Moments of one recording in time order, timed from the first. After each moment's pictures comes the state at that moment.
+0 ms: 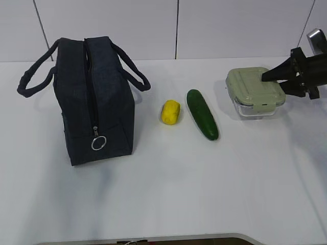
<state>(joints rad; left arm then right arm) 0.00 0.45 -0.78 -0.28 0.98 0.08 -0.35 2.28 -1.72 1.15 1.17 -0.76</state>
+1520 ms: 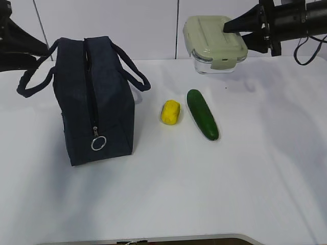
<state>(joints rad) 0.00 1.50 -1.09 -1.07 0.80 0.44 -0.15 2.14 -1.78 1.30 1.17 -0.70</state>
